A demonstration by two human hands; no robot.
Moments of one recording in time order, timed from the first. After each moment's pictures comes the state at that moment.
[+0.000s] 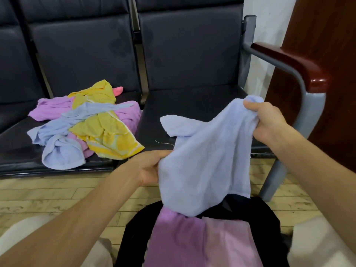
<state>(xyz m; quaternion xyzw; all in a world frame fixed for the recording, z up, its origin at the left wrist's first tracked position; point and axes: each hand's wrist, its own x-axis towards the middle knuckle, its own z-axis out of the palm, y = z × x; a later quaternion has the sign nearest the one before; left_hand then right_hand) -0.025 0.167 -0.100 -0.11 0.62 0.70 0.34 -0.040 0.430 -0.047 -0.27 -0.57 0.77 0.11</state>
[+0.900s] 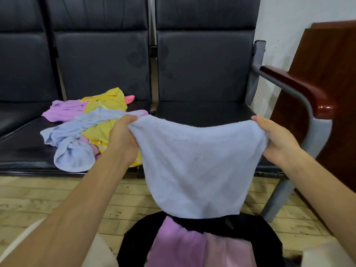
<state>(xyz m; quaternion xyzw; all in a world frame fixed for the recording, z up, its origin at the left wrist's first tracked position) -0.056 0.114 -0.043 -0.09 0.50 0.86 -0.03 -0.030 0.428 -0.047 -0.17 -0.58 0.79 0.12</state>
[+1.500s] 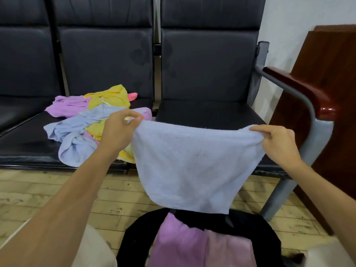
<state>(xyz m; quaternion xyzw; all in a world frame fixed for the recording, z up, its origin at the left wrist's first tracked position) -0.061 0.077 -0.050 0.04 0.85 0.47 -0.24 -0.027 0.437 -0.068 -0.07 -0.91 0.33 0.24</state>
